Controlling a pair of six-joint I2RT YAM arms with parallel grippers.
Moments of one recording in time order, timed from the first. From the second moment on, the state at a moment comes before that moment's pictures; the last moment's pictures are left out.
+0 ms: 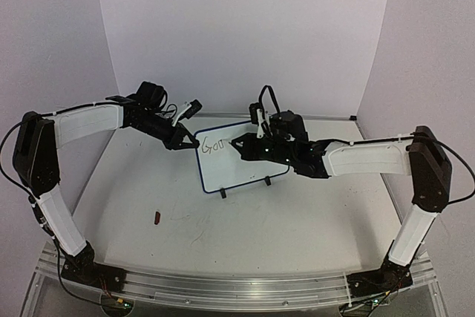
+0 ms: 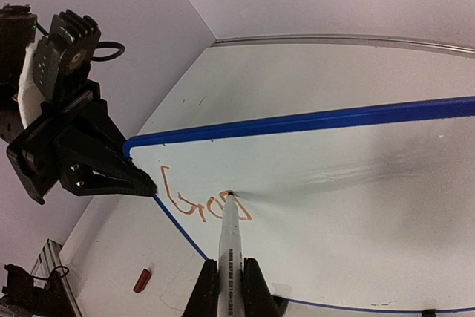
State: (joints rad) left arm -0.46 1.73 1.38 -0.52 0.65 0.29; right arm 0.85 1.78 1.18 0.25 -0.01 0.52
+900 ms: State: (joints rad) left arm -0.47 1.73 1.38 -0.52 0.64 0.29; right arm 0.81 1.69 1.06 0.28 -0.06 0.54
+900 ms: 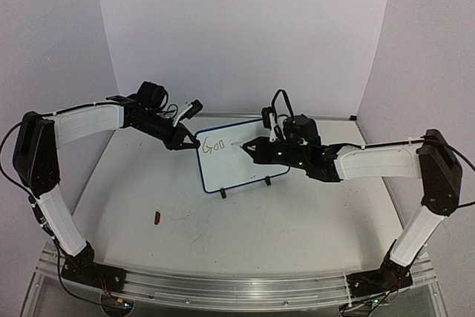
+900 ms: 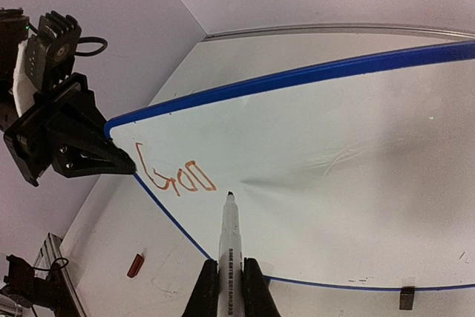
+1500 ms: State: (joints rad) left arm -0.47 1.73 1.38 -0.52 0.64 0.29; right arm 0.80 1.74 1.10 0.32 -0.08 0.56
